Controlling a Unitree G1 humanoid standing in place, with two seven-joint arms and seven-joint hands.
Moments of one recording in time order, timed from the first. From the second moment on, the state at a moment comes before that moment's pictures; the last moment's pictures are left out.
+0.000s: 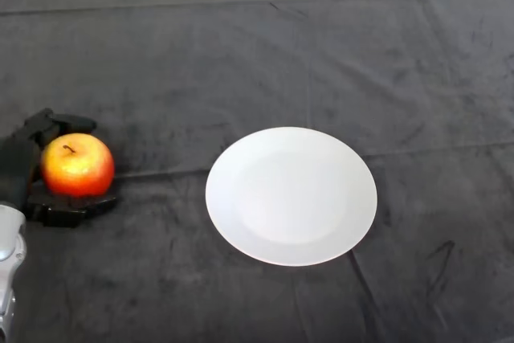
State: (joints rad) left arm -0.45 0.44 0.02 0.82 0.12 -0.29 0.03; right arm -0.76 -0.49 -0.04 1.16 -0.22 0.47 -0.54
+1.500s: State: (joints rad) left arm -0.45 0.31 -0.23 0.39 0.18 -0.07 0.04; right arm -0.76 -0.49 -0.04 1.14 -0.22 0.47 -0.54
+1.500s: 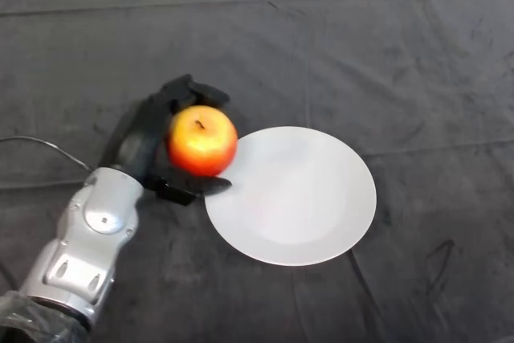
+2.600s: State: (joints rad) left arm -0.53 0.24 -0.54 0.40 0.17 -0.05 0.05; right arm -0.76 -0.49 -0.04 1.14 -0.22 0.47 -0.54
